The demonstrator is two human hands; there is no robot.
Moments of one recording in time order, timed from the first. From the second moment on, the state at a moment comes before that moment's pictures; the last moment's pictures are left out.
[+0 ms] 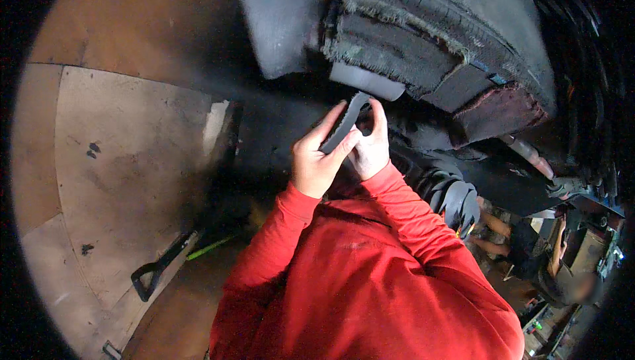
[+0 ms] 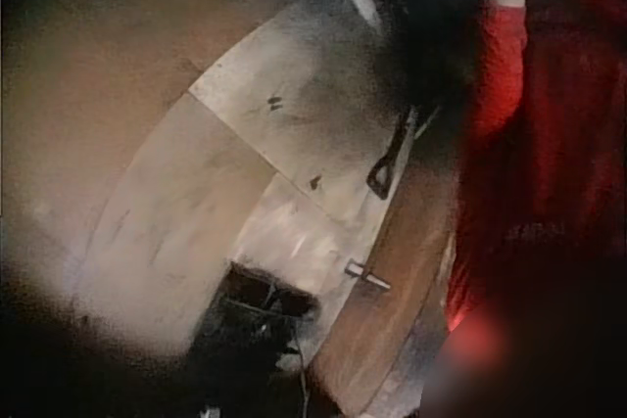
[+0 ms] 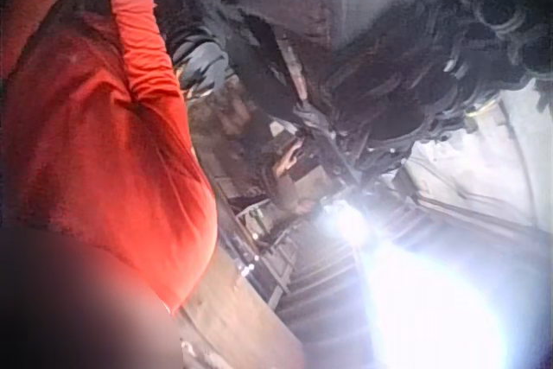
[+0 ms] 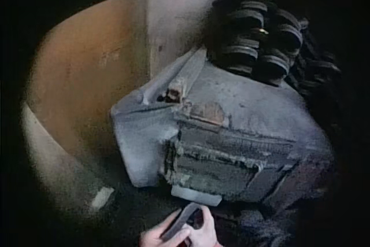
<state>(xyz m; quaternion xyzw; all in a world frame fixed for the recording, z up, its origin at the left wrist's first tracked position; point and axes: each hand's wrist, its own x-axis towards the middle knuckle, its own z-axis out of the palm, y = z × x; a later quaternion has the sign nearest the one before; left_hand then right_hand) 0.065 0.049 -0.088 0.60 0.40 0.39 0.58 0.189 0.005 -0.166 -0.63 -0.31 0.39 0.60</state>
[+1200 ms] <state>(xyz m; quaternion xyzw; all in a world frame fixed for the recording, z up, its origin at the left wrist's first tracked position) 0.090 0.032 -0.102 0.42 0.40 0.49 0.65 0.222 -0.015 -0.137 -0.71 -0.66 0.03 0.22</state>
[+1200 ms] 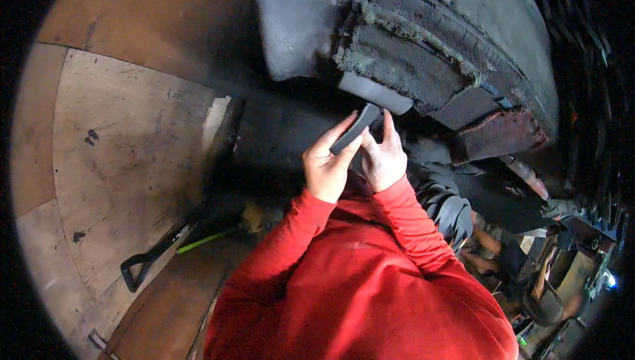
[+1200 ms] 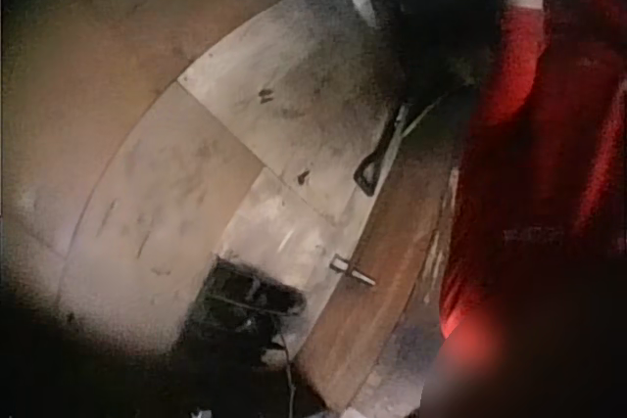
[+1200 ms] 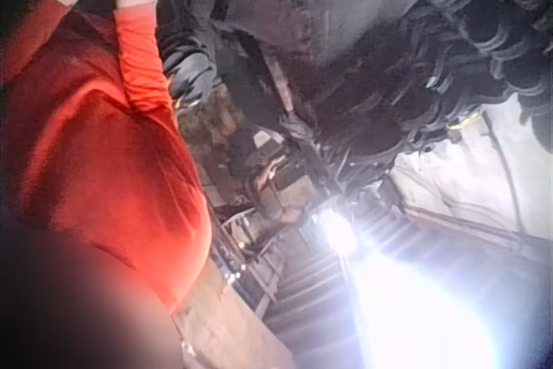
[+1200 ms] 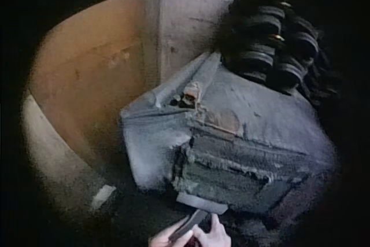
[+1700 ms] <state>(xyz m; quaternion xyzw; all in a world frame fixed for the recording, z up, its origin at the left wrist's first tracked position) 0.047 0.065 -0.020 0.78 0.44 0.31 0.33 0.203 0.037 -0.184 -0.15 0.02 0.79 0.59</state>
